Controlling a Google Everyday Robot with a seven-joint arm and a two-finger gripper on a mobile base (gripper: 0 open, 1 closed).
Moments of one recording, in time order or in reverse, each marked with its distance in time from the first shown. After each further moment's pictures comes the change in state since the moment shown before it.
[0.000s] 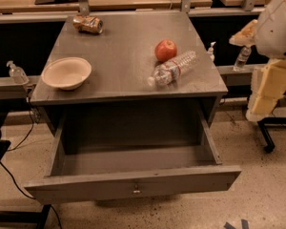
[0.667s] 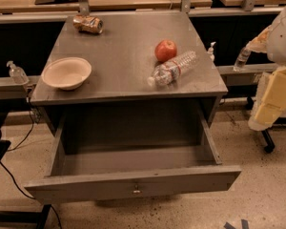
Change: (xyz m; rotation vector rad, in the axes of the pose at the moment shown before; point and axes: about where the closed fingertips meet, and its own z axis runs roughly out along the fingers) arm 0.013 0.017 -0.008 0.026 0.037 0.166
